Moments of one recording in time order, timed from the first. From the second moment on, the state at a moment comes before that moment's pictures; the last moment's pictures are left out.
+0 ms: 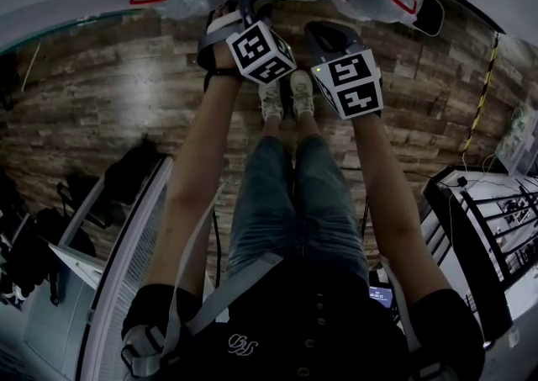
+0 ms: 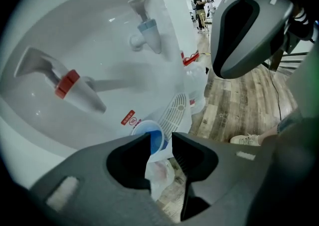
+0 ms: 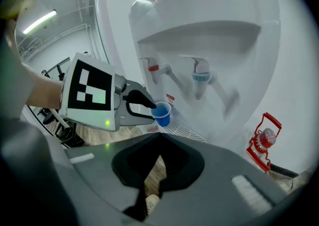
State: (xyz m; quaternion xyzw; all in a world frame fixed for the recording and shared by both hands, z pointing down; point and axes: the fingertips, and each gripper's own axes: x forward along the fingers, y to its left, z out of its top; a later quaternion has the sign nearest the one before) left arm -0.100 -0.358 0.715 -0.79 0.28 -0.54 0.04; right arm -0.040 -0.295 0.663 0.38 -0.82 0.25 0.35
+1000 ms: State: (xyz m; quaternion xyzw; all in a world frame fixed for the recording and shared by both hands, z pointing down) left arm -0.100 -0.298 0.559 -0.85 0.32 -0.42 -0.09; right arm -0.062 -0.287 0.534 0.37 -0.85 0.19 0.31
